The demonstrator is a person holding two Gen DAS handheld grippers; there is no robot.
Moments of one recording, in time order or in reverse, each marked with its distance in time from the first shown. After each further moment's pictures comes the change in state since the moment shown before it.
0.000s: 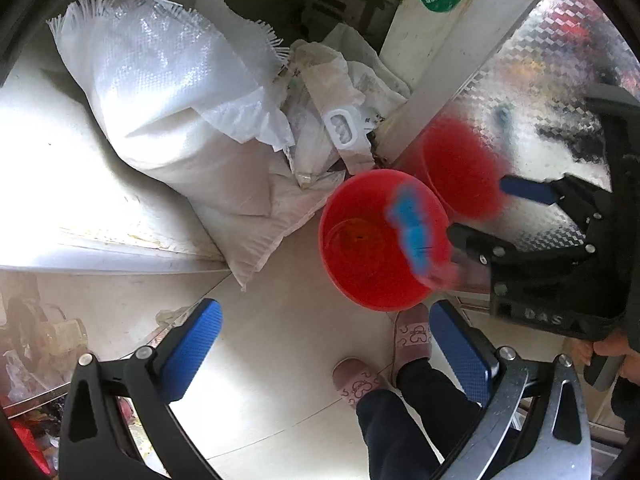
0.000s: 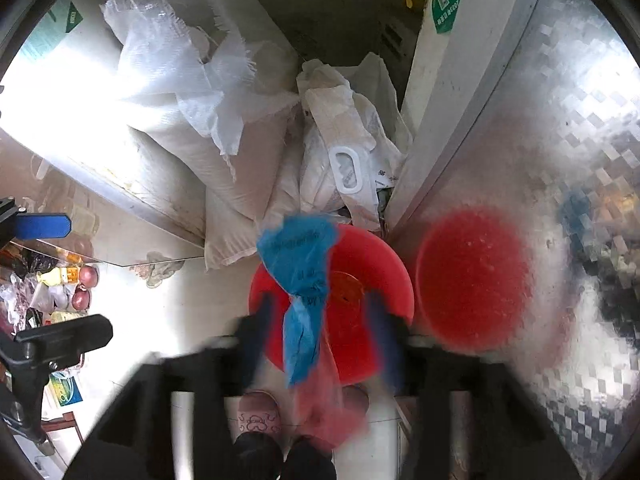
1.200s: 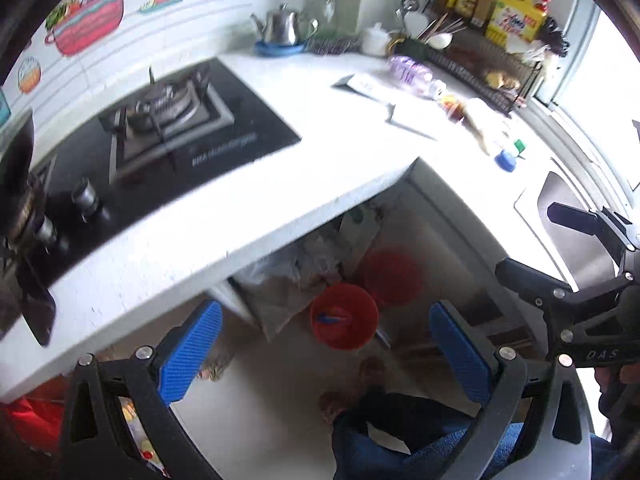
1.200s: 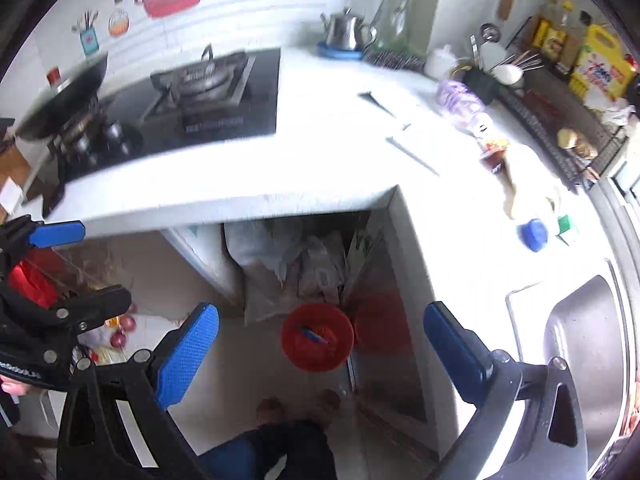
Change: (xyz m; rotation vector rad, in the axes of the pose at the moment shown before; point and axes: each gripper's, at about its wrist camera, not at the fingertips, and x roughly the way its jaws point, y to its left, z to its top) left arm -0.438 -0.042 -0.037 -0.005 -0.387 0.007; right arm -0.443 0.068 0.010 0.020 -0.290 -0.130
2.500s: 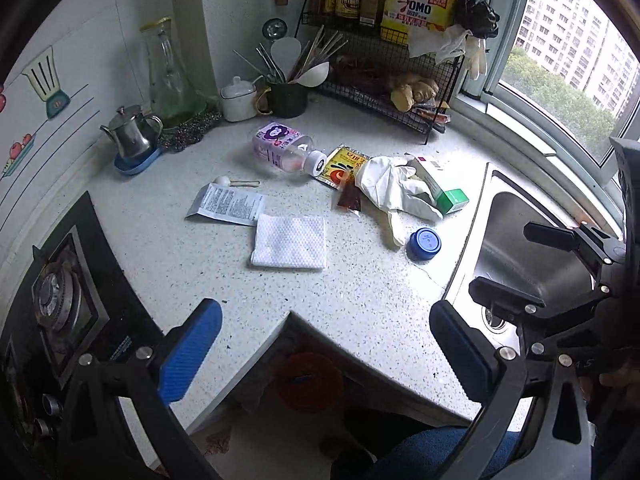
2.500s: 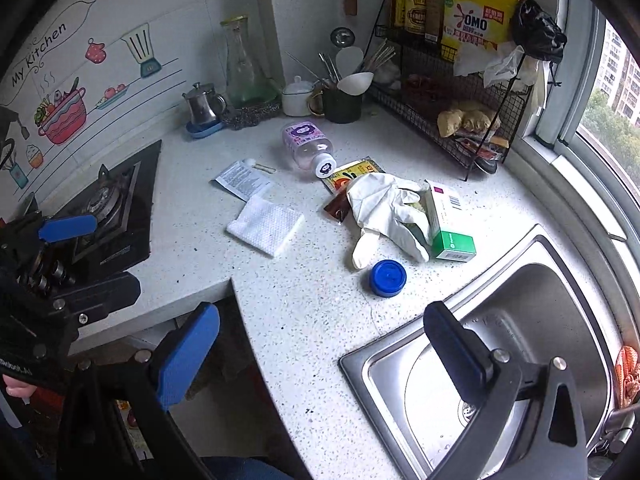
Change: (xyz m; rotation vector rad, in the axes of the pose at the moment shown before) left arm 0.063 -0.164 0.200 0.285 0.010 -0.132; right arm -0.015 -0.188 0.059 0.311 -0.025 -0.077
